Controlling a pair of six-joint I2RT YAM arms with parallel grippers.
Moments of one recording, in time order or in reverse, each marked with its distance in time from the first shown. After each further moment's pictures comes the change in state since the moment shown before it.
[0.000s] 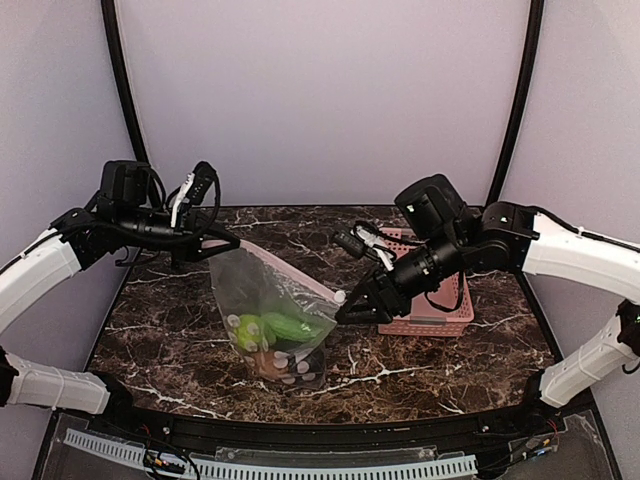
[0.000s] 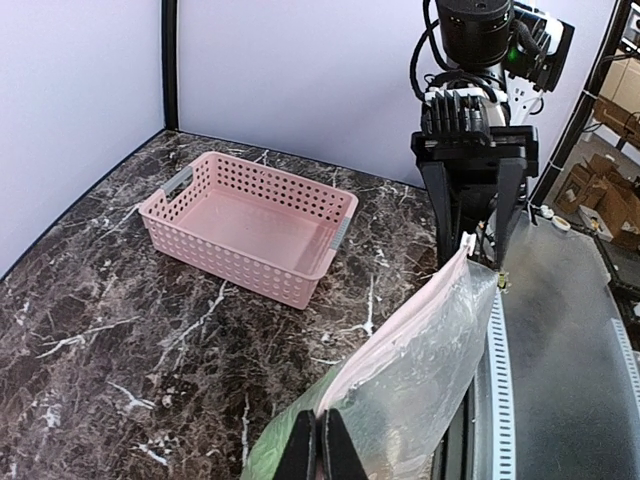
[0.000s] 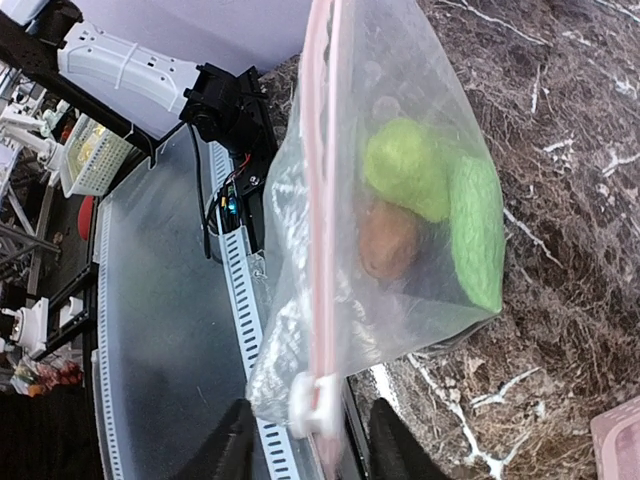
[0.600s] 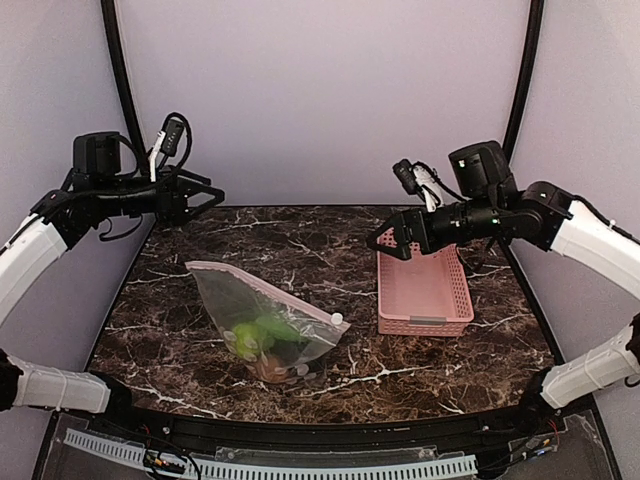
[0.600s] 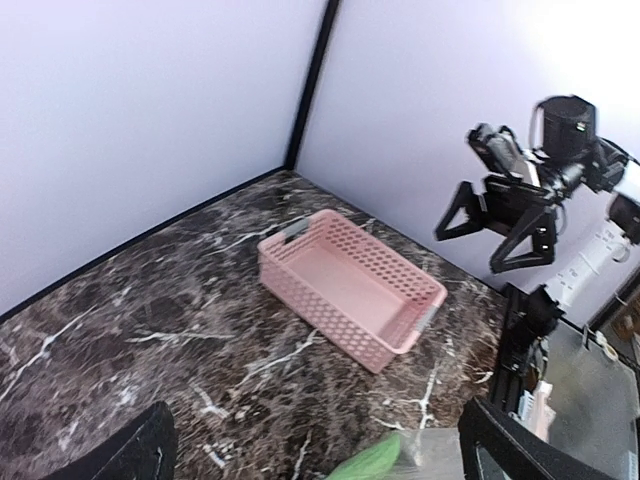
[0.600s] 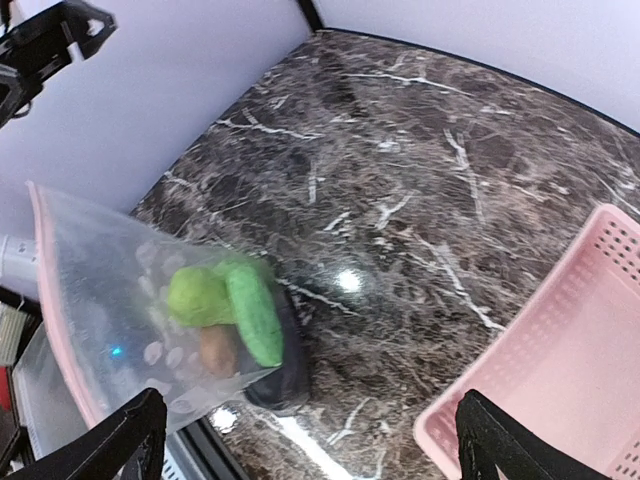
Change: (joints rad) left arm 0.130 0.011 0.144 0.048 -0.097 -0.254; right arm -0.231 -0.101 0.028 0.013 0.272 0.087
